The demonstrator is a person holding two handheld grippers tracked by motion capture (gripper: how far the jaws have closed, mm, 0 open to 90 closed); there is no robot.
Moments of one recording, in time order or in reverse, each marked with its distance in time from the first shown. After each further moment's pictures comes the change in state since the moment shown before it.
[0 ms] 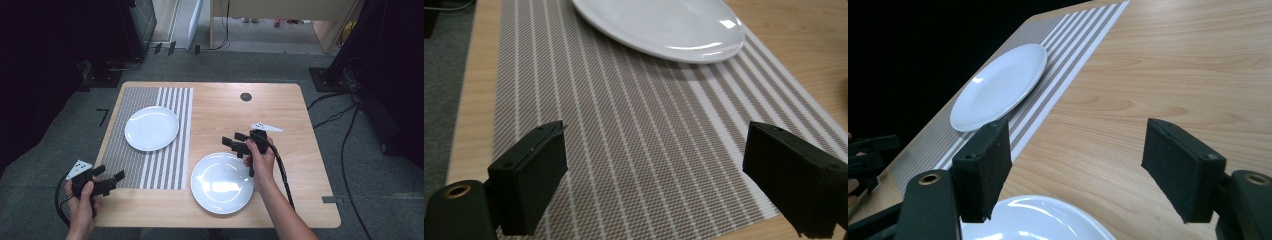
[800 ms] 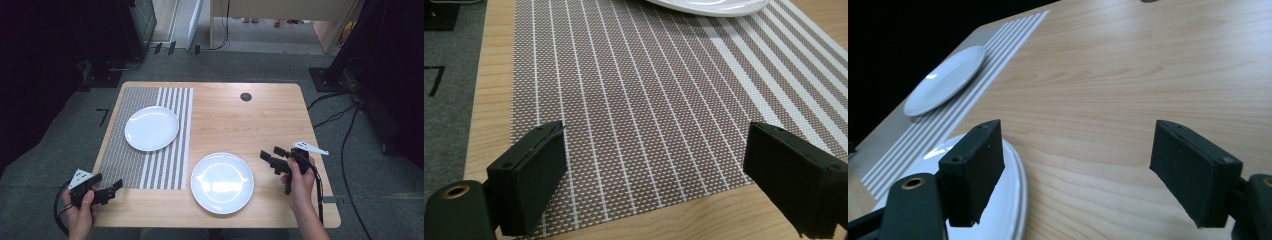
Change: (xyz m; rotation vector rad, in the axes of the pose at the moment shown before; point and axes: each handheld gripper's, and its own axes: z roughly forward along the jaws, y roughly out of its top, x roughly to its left) left arm -0.001 -0.020 -0.002 0.057 0.051 0.049; right arm -0.052 -0.039 -0.106 -0.067 -0.158 0.038
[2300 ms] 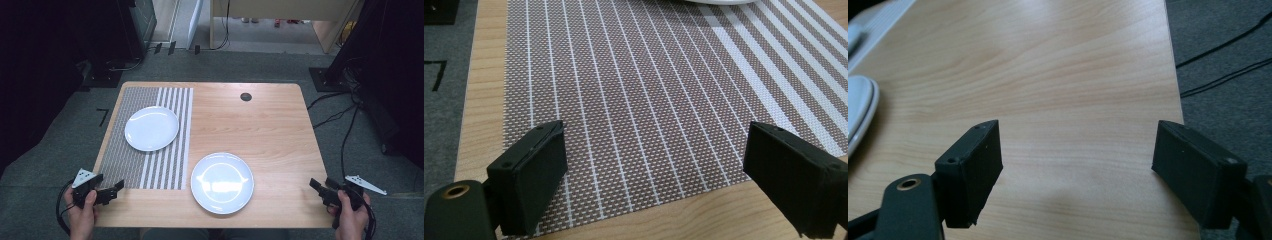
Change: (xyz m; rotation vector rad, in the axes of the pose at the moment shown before) left arm -0.002 0.000 0.002 0.023 0.008 0.006; right arm -0.082 -0.061 -0.121 0.015 -0.297 0.071
